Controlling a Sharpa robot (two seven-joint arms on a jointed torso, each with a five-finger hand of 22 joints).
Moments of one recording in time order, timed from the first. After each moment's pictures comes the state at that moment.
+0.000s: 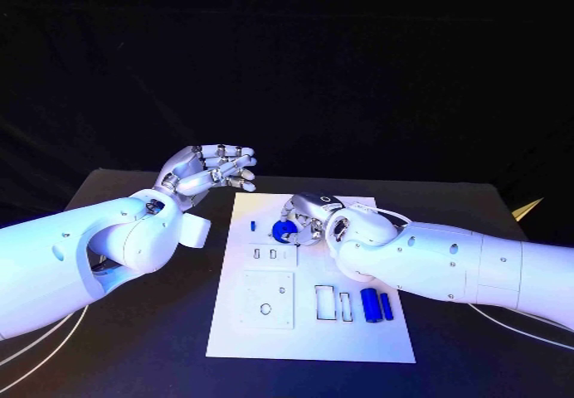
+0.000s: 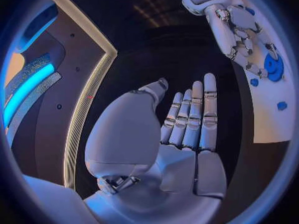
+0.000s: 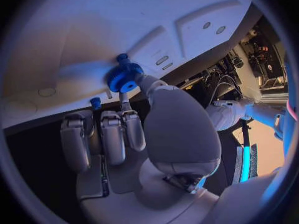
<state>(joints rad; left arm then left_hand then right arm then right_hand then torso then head) 1.28 -0.90 0.00 1.62 -0.12 -0.29 0.40 1.44 -0.14 0.40 0.18 0.06 0.82 0.21 0.24 0.17 0.99 0.18 0.07 0.07 0.93 0.12 0.46 0.48 0.18 0.99 0.20 0.54 0.27 1.25 -0.54 -0.15 1.38 -1.49 -0.41 -0.28 1.34 -0.19 0.43 0.16 0.22 0.92 0.15 0.22 0.43 1.46 0.08 1.49 1.31 1.47 0.00 1.56 1.31 0.01 1.46 0.11 1.57 1.31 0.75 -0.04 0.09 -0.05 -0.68</state>
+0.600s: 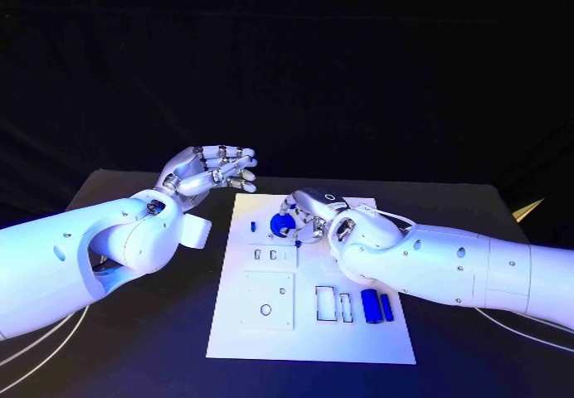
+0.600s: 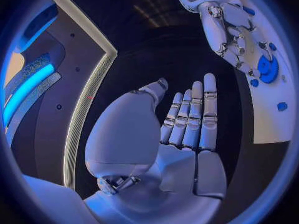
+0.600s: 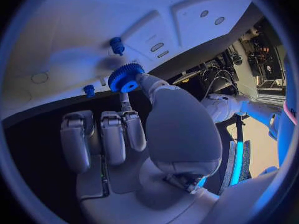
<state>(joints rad) 1.28 -0.90 0.00 1.62 -0.12 -0.29 0.40 1.44 -0.14 0.40 0.18 0.06 0.82 0.21 0.24 0.17 0.99 0.18 0.07 0.07 0.93 0.12 0.46 0.48 0.18 0.99 0.20 0.54 0.27 1.25 -0.56 -0.15 1.41 -1.50 -0.51 -0.25 1.32 -0.19 0.44 0.16 0.25 0.92 0.15 0.22 0.43 1.47 0.07 1.49 1.31 1.47 0.00 1.57 1.31 0.01 1.46 0.11 1.57 1.31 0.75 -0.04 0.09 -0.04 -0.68</state>
